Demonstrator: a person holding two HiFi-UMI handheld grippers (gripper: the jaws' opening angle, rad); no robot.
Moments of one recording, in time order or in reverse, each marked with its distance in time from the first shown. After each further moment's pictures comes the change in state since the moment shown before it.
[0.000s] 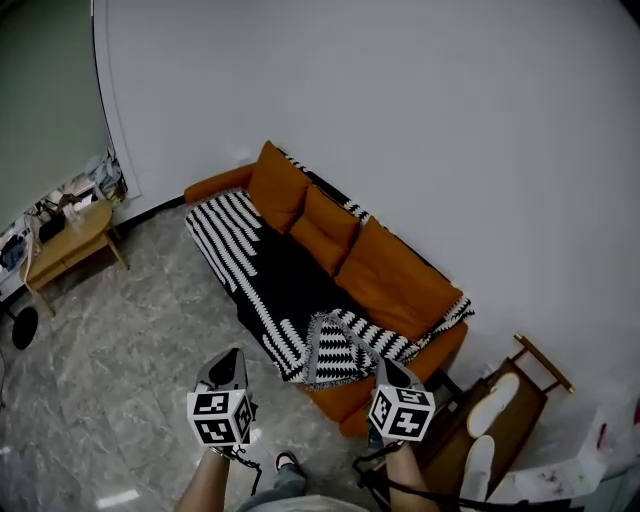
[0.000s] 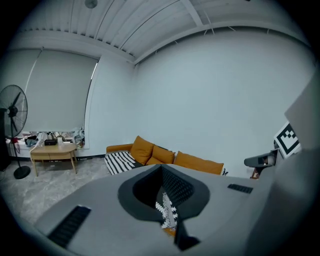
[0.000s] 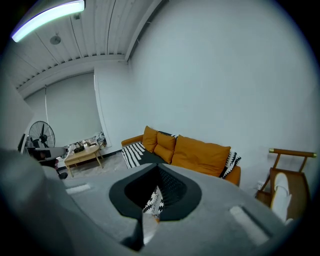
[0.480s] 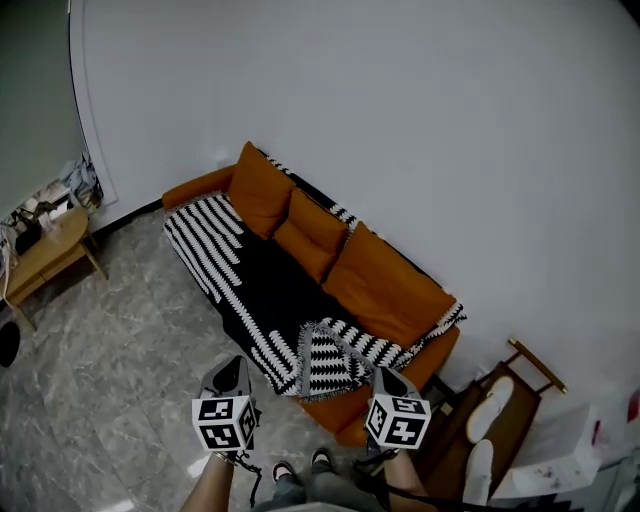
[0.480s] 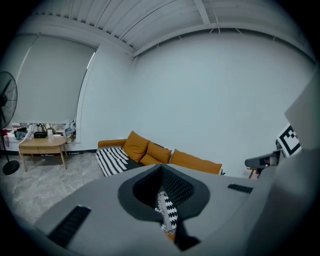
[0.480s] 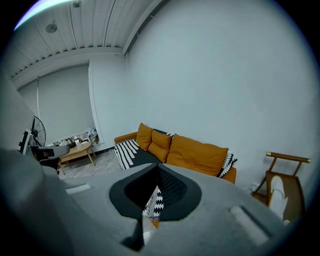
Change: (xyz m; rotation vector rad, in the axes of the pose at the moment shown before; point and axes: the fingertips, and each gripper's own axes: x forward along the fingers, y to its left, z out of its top) left arm 0.069 0.015 0.002 -0.030 0.045 -0.085; right arm 0.039 0.008 0.011 -0.012 0.038 -0.086
